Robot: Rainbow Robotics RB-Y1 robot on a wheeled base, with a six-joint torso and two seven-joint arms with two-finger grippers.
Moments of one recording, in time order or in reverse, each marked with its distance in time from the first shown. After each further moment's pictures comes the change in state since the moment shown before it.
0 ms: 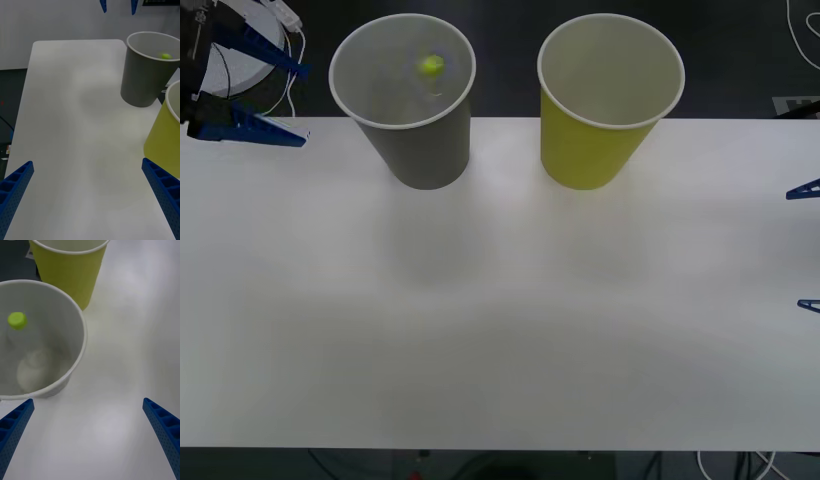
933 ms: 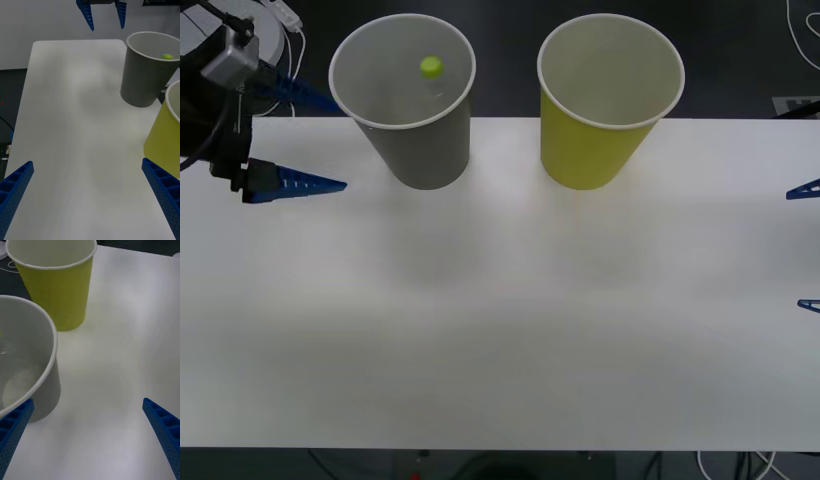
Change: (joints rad) right arm 0.000 0.000 0.000 0.000 0.000 0.000 0.000; left arm 0.563 -0.020 0.506 -0.345 -0.143 0.213 0.022
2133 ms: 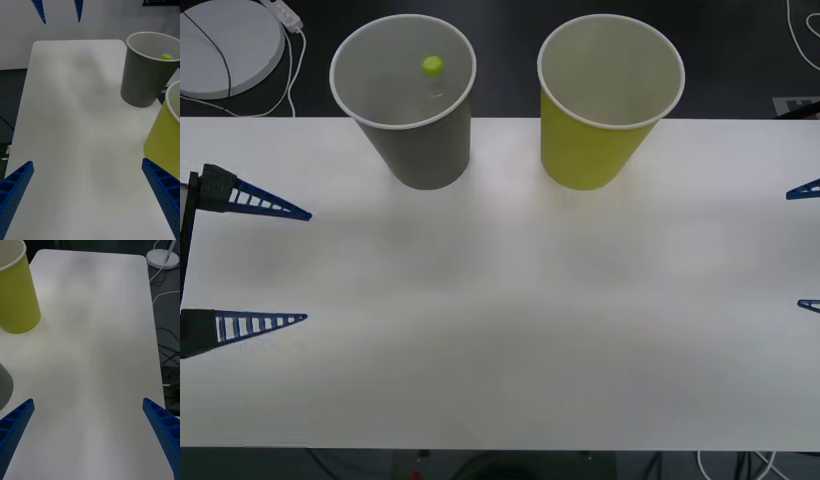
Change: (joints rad) right arm 0.000 0.000 0.000 0.000 0.000 0.000 0.000; left arm 0.879 -0.179 0.853 -0.508 -0.205 -0.191 0.011
